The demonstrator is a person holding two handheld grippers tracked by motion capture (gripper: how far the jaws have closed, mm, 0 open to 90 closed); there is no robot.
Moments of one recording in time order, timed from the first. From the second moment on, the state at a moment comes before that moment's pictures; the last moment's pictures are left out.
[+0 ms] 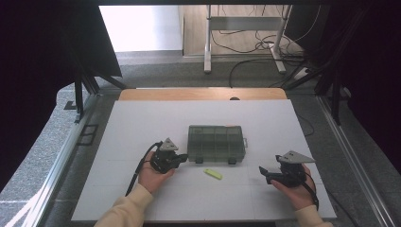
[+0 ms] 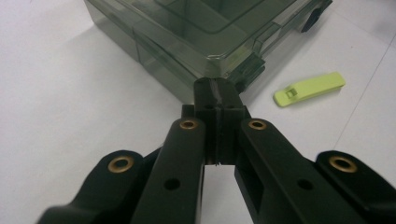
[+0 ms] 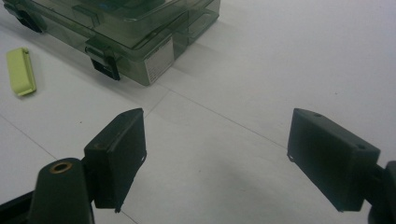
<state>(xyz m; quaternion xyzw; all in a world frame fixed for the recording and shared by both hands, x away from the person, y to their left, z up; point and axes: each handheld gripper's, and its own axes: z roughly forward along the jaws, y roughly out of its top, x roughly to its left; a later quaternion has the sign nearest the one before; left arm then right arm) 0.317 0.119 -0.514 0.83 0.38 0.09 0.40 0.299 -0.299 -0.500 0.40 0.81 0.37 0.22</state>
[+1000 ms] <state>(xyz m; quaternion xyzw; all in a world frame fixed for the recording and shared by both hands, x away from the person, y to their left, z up) 0.330 0.121 -0.509 0.81 0.38 0.06 0.44 0.326 -0.267 -0.496 0.37 0.82 0.37 0.23</state>
